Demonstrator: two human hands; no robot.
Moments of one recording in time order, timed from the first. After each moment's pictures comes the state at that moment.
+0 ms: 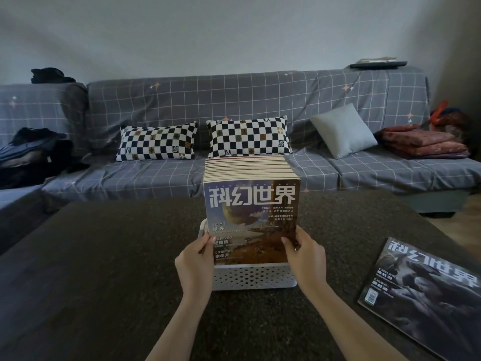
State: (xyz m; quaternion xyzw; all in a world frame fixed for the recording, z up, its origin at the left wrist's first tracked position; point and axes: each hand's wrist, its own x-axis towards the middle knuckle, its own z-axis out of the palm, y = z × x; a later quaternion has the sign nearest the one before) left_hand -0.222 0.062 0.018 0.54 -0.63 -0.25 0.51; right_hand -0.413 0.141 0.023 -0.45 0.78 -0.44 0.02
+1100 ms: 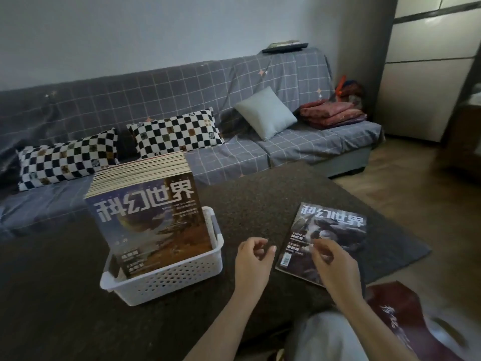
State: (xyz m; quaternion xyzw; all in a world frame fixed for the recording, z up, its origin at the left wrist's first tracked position) left_hand -0.422 0.193 -0.010 0.37 -0.77 -0.43 0.29; right_hand -0.533 0.322 -0.013 -0.24 0.83 -0.49 0.01
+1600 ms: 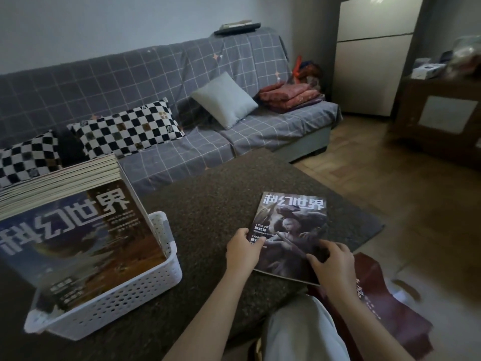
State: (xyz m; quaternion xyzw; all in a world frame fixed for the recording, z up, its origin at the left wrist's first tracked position) left_hand -0.505 0.194 -0.029 0.41 -0.81 -0.39 0.13; right_hand -0.581 0.366 -0.058 -0.12 0.90 -0.42 0.02
